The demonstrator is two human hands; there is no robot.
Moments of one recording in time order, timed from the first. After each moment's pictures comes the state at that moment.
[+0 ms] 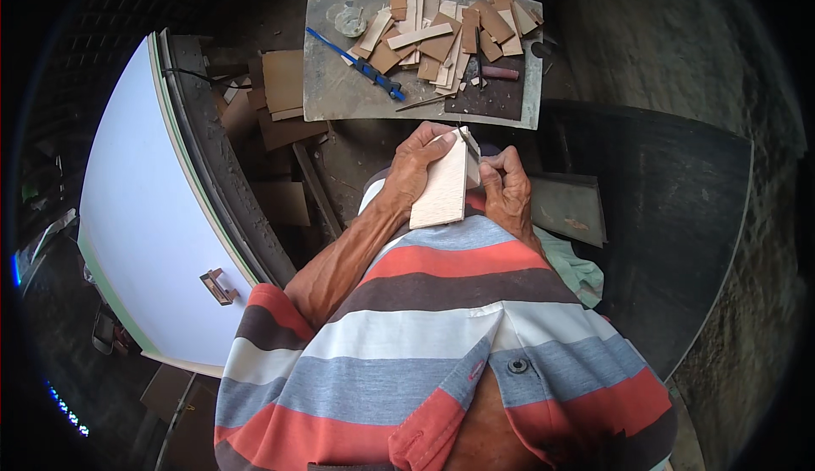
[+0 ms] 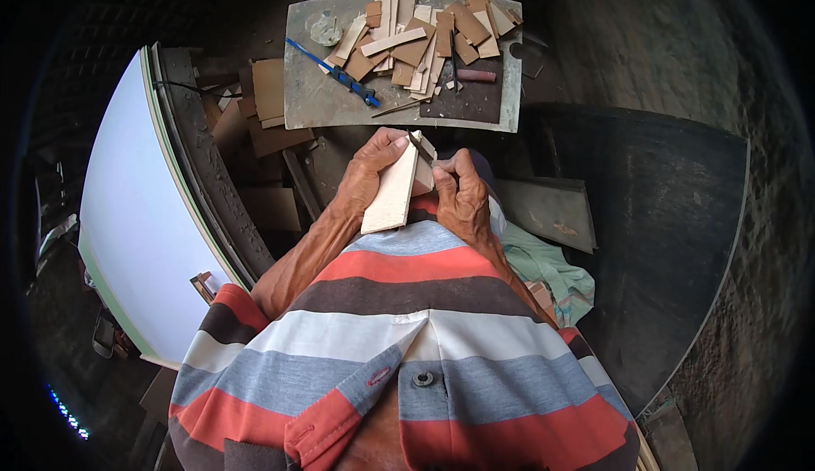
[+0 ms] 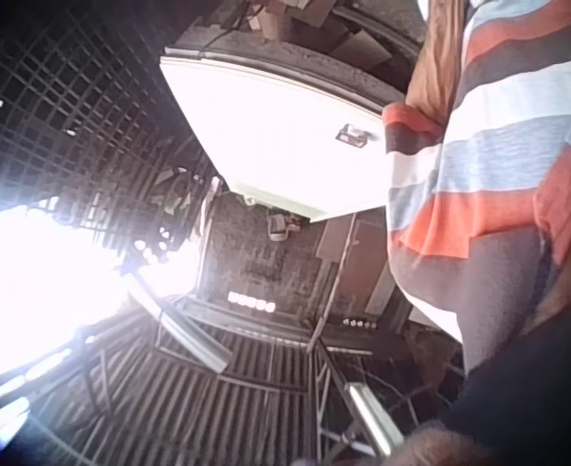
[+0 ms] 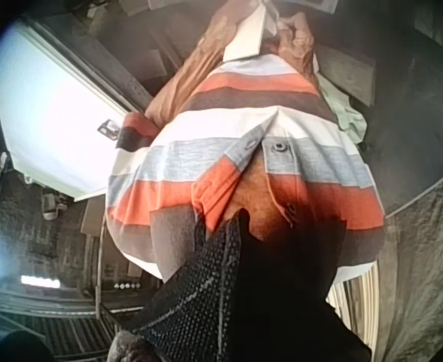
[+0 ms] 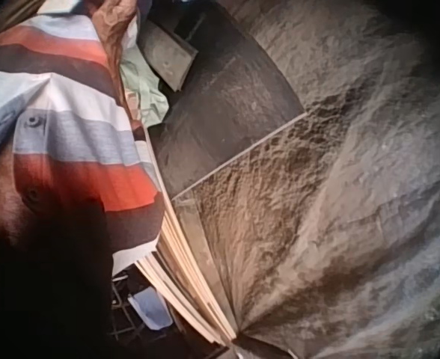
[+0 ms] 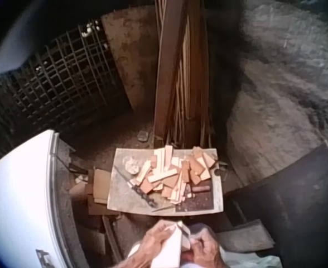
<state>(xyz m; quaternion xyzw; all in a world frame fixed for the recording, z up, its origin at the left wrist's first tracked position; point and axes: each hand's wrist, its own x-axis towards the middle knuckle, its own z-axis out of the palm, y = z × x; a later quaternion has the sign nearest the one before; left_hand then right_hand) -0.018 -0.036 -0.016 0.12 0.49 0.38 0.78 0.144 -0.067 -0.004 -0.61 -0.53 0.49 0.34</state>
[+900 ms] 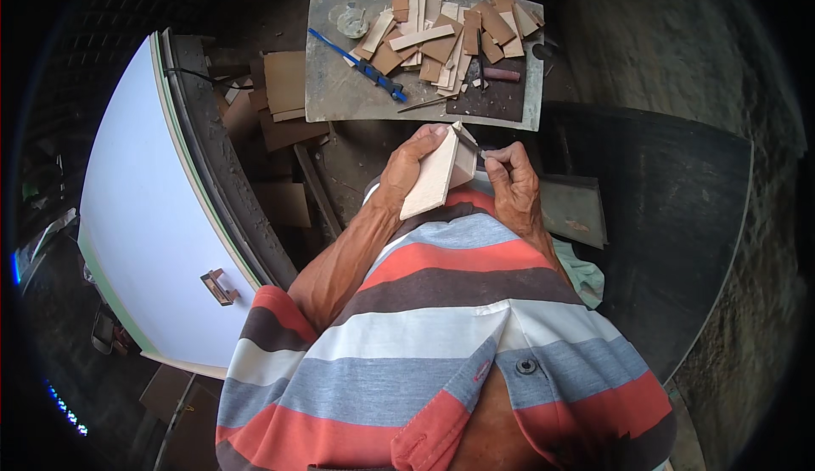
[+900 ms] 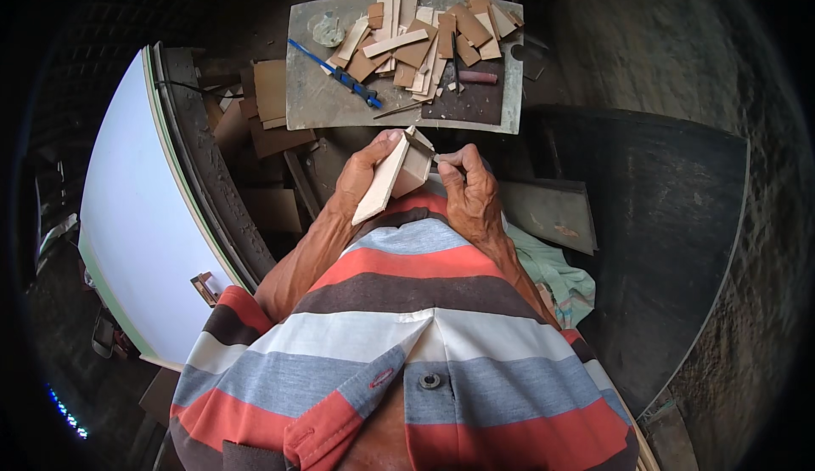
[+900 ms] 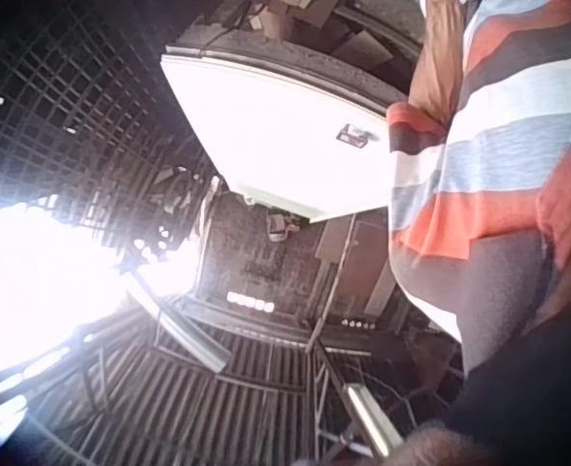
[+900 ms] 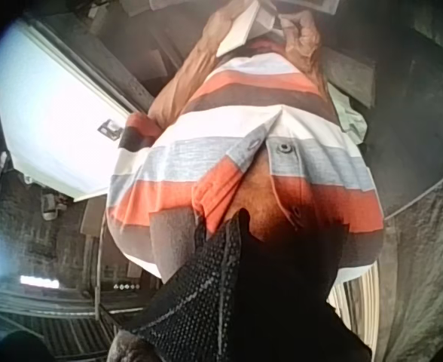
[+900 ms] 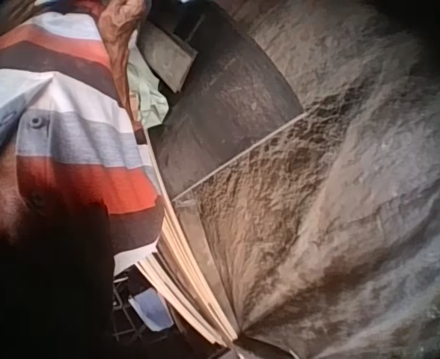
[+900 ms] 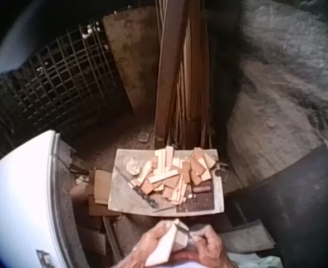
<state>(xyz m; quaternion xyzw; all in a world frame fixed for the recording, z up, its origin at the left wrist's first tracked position) -0.029 -0.031 -0.012 0.06 0.47 0.35 0.81 0.154 -0.056 0.000 -0.59 -0.58 0.46 0.33</state>
